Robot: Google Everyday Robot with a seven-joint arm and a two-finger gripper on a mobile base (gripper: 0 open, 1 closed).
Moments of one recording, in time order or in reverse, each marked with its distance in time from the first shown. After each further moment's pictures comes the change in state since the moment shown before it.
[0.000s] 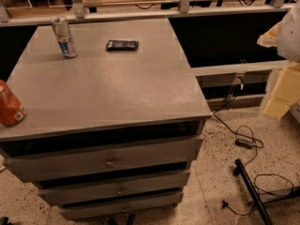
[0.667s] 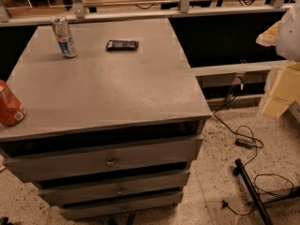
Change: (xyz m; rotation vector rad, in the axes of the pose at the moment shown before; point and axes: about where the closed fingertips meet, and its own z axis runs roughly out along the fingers) arm -0.005 -0.002 0.001 0.004 -0.009 -0.010
